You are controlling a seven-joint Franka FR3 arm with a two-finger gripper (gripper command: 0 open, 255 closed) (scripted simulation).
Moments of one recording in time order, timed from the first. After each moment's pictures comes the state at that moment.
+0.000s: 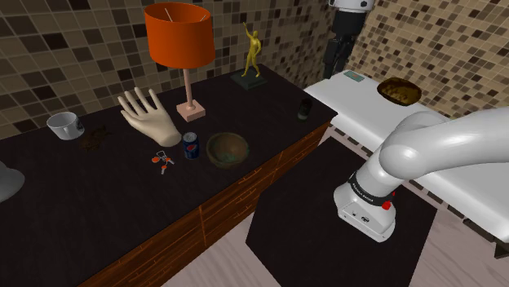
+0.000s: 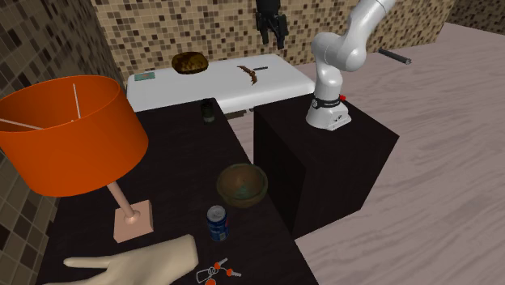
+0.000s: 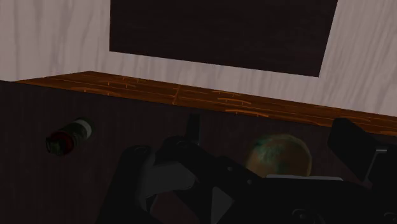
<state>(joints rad) 0.00 -0.74 -0.07 -2.42 0.01 1.52 -0.15</state>
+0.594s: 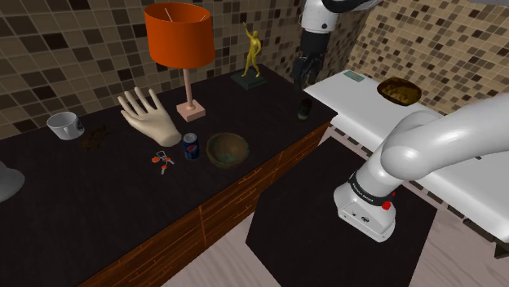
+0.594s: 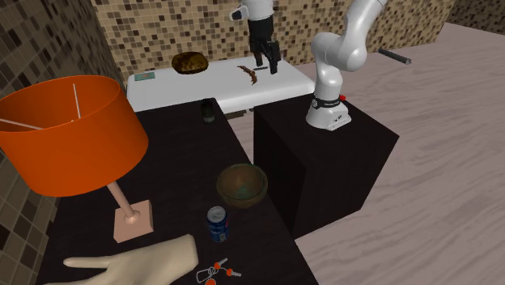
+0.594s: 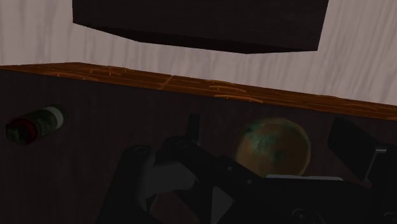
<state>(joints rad) 0.04 -0.58 0.02 -2.46 0.08 1.73 -0.04</state>
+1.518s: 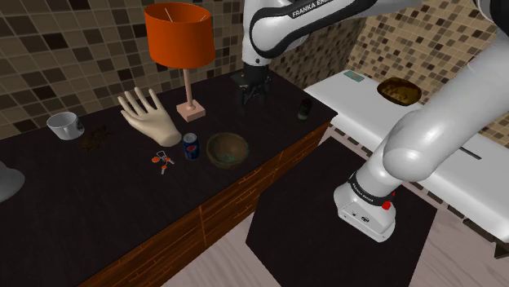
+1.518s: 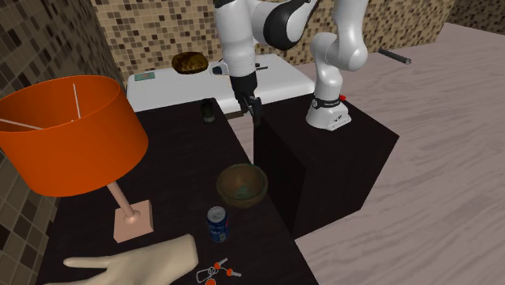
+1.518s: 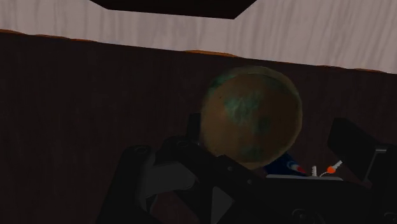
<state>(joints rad) 0.11 -0.10 0.17 -2.31 0.12 2.08 0.16</state>
